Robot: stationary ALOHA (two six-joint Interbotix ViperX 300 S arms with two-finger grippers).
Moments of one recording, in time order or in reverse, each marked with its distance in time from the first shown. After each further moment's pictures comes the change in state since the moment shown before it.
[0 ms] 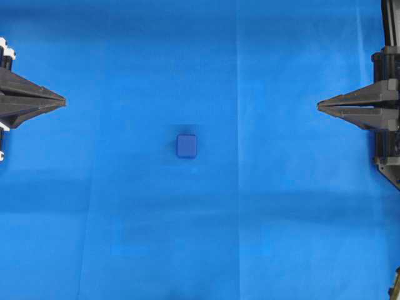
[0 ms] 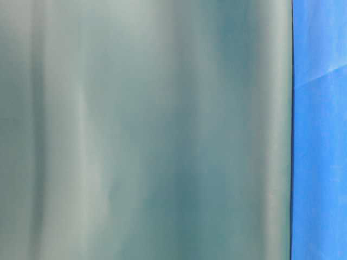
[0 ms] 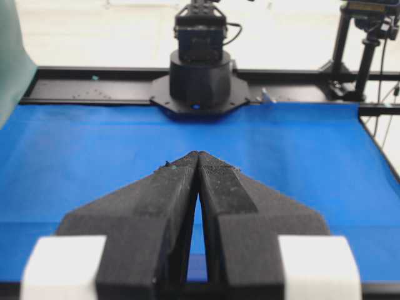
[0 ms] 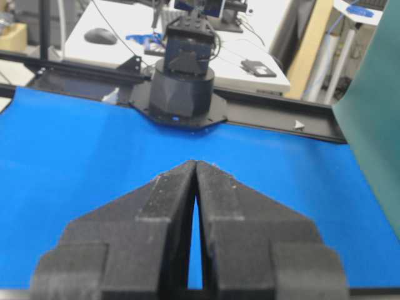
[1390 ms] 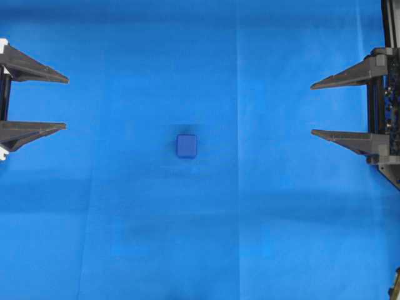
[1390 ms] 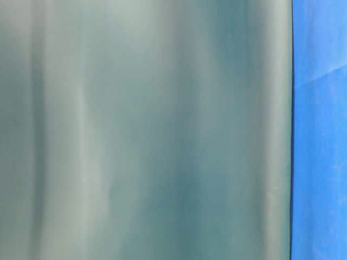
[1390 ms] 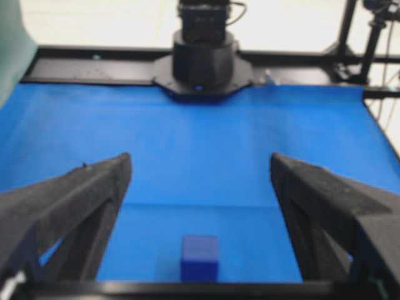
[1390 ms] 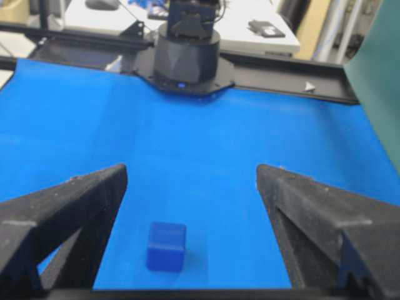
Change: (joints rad) left arm 0.008 0.012 -0.002 0.000 0.038 -0.011; right arm -0.009 0.034 -0.017 0.003 0.074 0.041
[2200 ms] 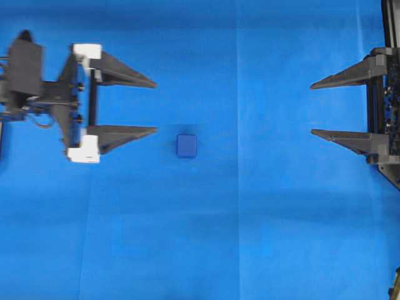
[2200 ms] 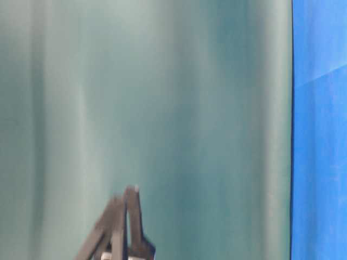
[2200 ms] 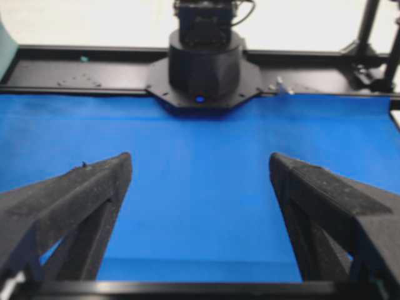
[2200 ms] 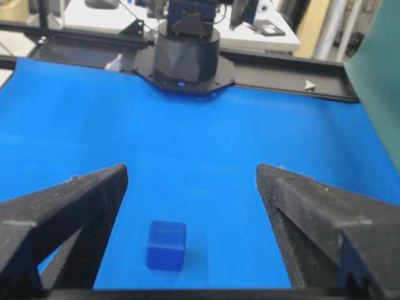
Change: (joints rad) left arm 0.002 0.572 -0.284 0.000 -0.242 0.008; right arm -0.002 0.002 -0.002 0.000 0.002 0.002
